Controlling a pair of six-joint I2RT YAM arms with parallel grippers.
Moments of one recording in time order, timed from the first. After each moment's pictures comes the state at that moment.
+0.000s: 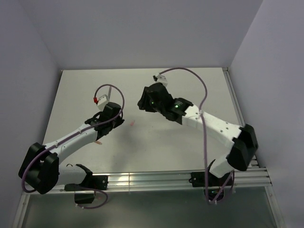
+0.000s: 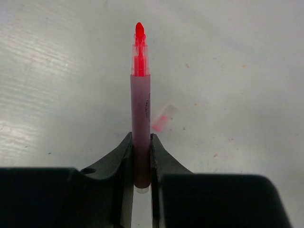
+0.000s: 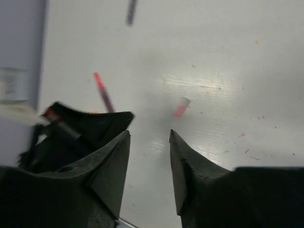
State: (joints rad) left arm -0.58 1.26 0.74 -0.23 -0.37 -0.95; right arm 0.86 1.46 1.31 -0.38 0.26 0.79
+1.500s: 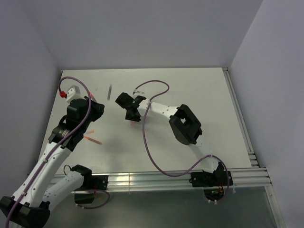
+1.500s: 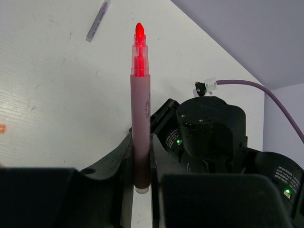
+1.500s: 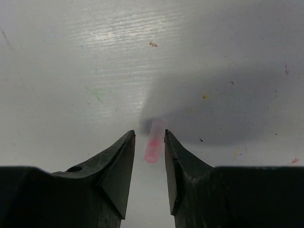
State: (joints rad) left arm -0.39 0.83 0.88 -0.48 -0.29 -0.85; right arm 0.91 2.27 1.87 -0.76 0.35 1.04
